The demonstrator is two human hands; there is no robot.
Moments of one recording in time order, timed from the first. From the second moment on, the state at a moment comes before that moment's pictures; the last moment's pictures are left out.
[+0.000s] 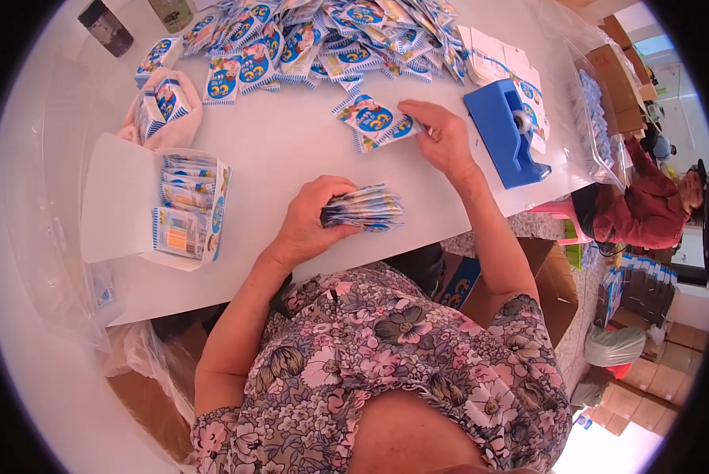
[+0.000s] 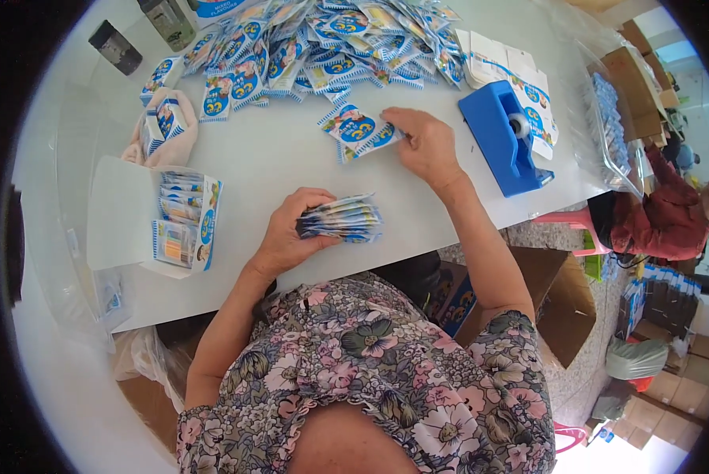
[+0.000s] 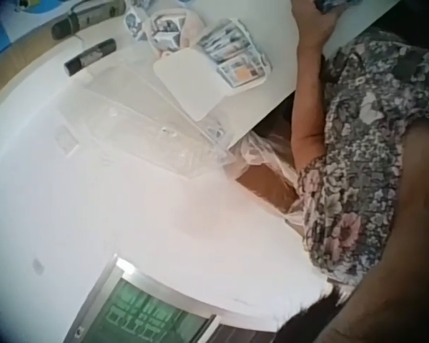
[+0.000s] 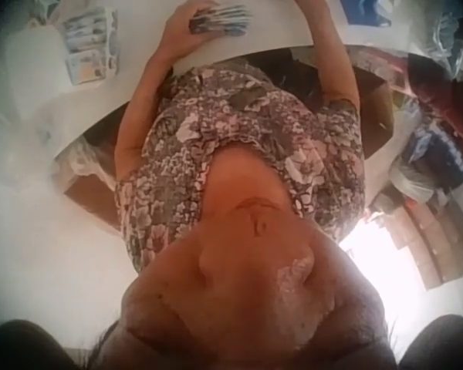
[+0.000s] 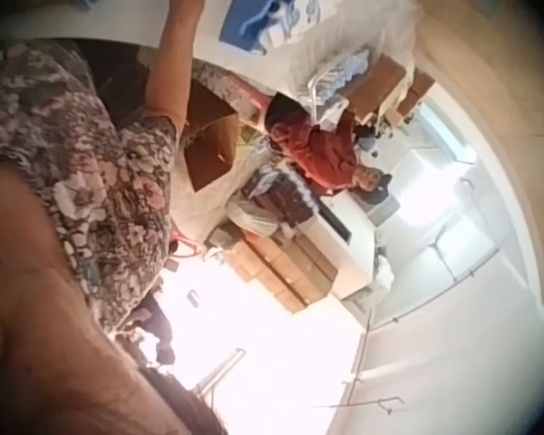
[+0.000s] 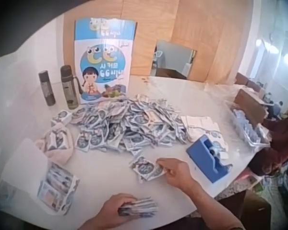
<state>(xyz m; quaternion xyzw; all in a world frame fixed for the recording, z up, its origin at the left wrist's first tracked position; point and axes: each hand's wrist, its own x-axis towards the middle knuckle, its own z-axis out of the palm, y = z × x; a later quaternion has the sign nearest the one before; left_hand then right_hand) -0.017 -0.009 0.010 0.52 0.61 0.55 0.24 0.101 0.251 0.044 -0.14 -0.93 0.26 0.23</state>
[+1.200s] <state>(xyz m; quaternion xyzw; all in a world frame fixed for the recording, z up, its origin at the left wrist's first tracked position) -0.010 -0.011 0.017 0.54 0.66 0.50 0.15 0.079 0.224 0.046 -0.03 -0.97 0.16 0.17</state>
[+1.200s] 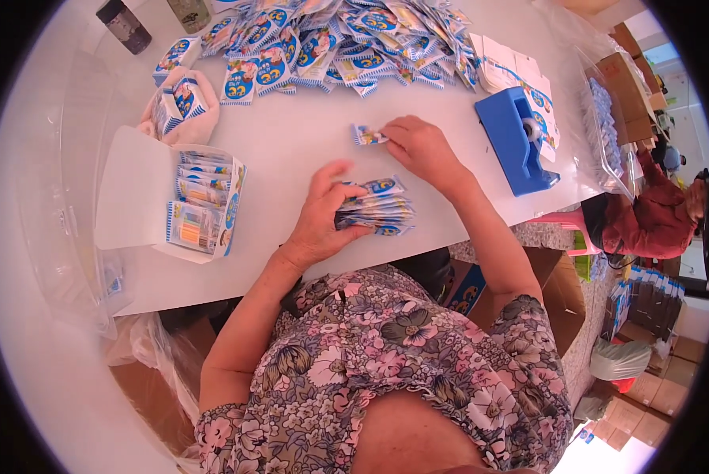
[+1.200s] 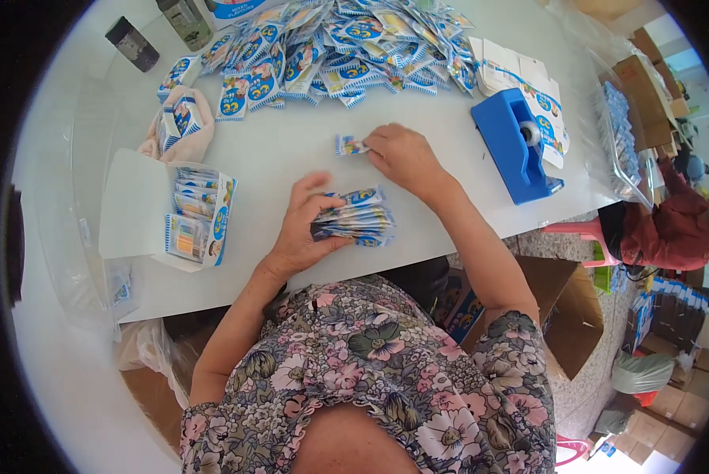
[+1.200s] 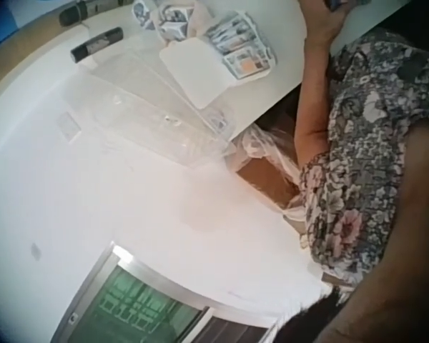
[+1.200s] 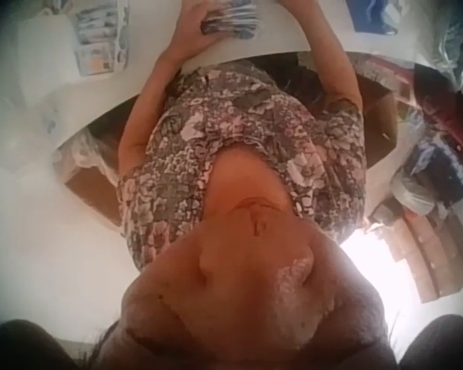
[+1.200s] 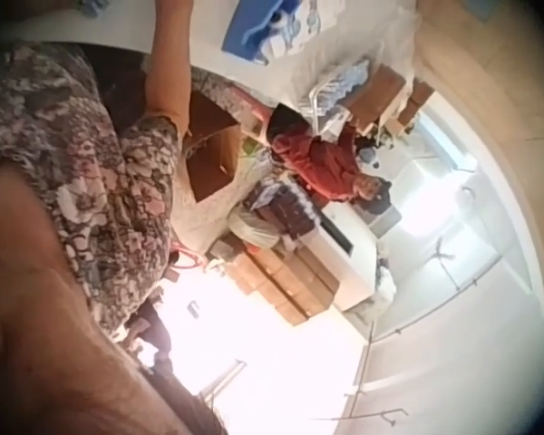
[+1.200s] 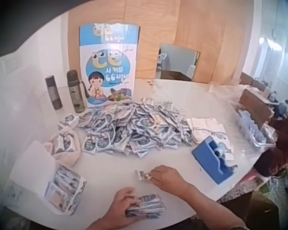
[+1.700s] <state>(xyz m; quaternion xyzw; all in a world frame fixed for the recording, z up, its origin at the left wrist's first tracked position) -0.013 -0.011 0.015 0.53 0.65 0.51 0.20 -0.022 0.255 0.039 -0.11 -0.97 0.00 0.20</state>
